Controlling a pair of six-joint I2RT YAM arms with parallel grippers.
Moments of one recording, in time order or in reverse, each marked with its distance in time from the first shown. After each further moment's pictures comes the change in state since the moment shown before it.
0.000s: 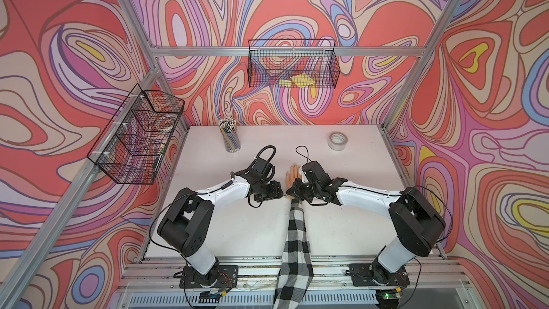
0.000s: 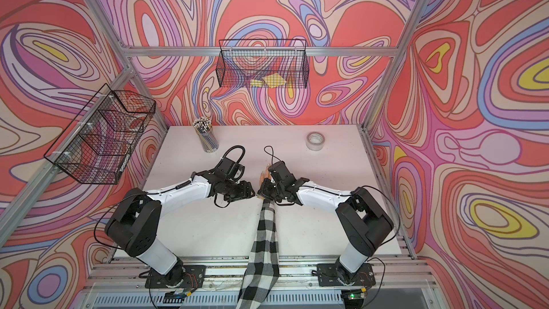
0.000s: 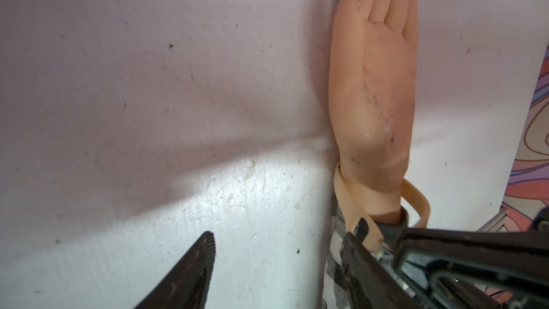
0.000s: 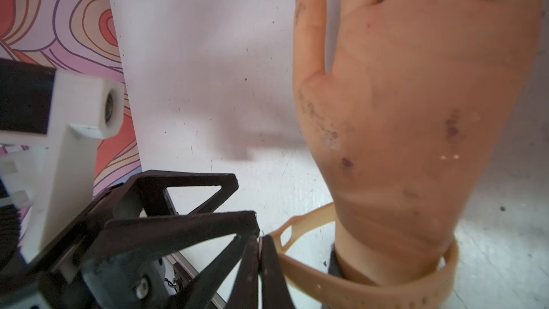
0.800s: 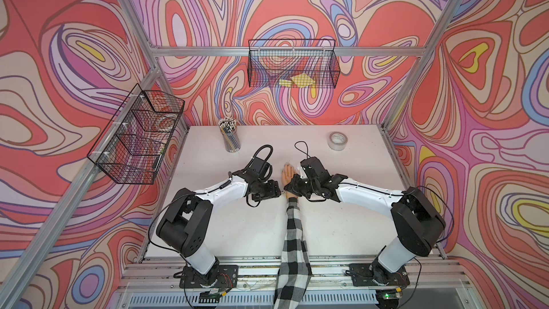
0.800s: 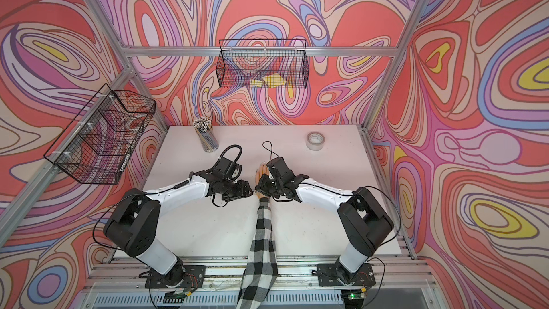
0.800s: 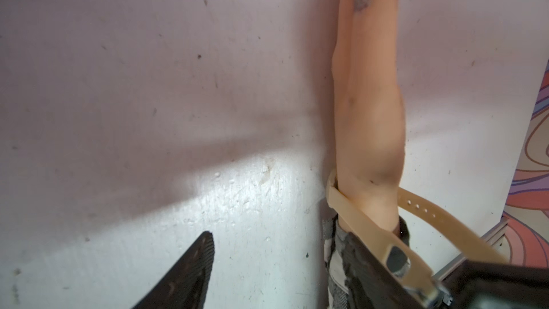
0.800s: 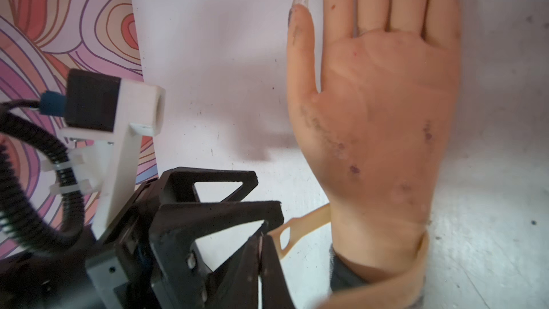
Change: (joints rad) left arm 0.045 -0.019 -0.013 0.002 -0.008 0.003; right arm 0.001 -0.003 0.077 -0.029 -0.015 0.000
